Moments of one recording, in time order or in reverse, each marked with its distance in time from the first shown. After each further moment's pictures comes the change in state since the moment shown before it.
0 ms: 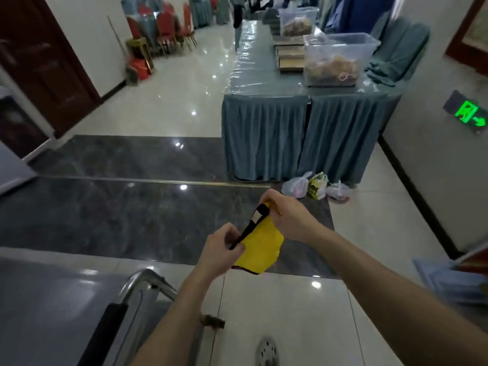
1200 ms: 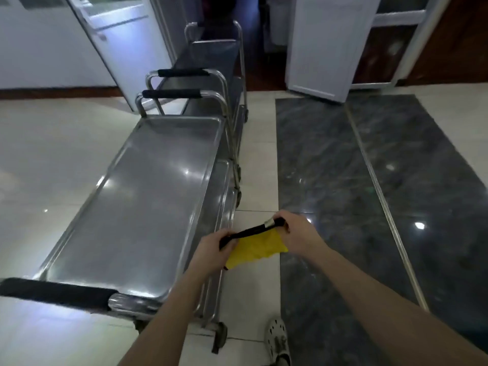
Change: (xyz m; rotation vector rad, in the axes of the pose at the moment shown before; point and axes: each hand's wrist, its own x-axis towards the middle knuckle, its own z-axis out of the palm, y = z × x) left_hand 0.098 -0.202 -0.199 0.044 1.064 -1.075; right_hand 0.521 -0.178 0.330 -0.048 -1.092 -0.855
